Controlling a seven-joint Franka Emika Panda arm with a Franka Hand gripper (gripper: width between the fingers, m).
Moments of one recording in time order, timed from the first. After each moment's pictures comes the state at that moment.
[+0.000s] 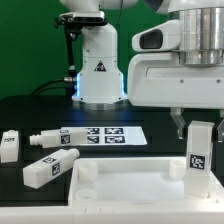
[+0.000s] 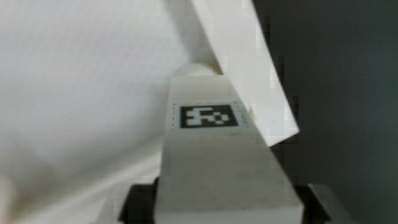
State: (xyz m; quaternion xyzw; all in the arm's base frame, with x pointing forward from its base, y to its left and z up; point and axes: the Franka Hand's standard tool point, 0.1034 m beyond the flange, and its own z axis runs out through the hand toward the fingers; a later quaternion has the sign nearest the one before) arm 0.636 0.114 0.113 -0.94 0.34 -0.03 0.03
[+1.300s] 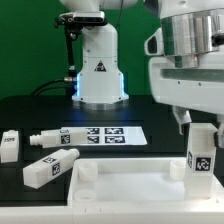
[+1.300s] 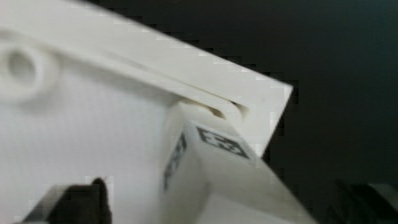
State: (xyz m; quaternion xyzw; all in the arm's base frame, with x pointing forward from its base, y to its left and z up) arm 0.640 0.117 0.115 -0.89 0.45 -0.02 0.08
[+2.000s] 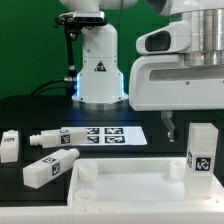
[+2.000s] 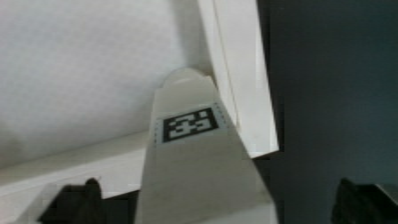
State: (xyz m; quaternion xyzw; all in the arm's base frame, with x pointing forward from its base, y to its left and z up) arm 0.639 0.117 0.112 -0.99 0.13 -0.05 0.04
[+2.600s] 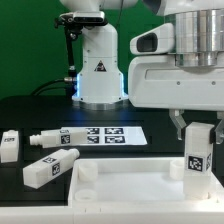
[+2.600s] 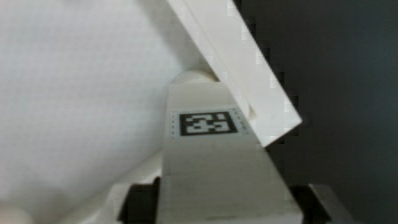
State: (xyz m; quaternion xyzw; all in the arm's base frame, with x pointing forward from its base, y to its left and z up) arm 0.639 0.110 0.111 -0.93 0.37 -0.03 0.05
